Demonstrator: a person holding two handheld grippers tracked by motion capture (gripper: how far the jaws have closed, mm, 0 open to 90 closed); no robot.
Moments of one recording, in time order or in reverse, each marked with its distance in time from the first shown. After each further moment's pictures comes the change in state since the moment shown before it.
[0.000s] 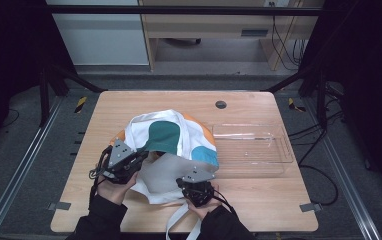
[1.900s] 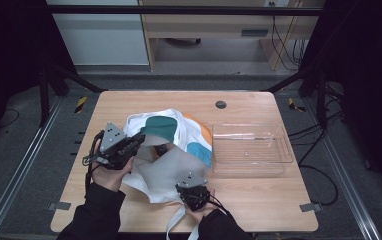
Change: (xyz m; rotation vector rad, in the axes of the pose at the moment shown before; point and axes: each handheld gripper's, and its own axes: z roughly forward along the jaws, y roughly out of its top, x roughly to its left) left arm 0.015 0.040 -0.007 -0.075 0.024 -0.013; right arm 0.006 -0.020 0.022 0.077 -0.033 -0.033
